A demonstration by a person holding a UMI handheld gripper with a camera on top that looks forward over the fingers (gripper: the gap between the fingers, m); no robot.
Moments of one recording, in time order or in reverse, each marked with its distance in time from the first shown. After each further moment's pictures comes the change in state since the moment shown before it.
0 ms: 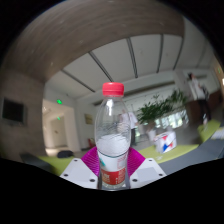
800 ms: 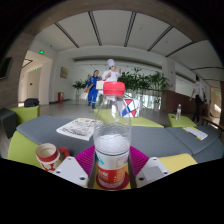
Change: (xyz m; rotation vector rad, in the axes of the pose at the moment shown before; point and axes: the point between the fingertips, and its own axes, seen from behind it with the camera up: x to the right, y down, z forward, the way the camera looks) arm 0.236 0.221 -0.022 -0.407 0.317 -0.279
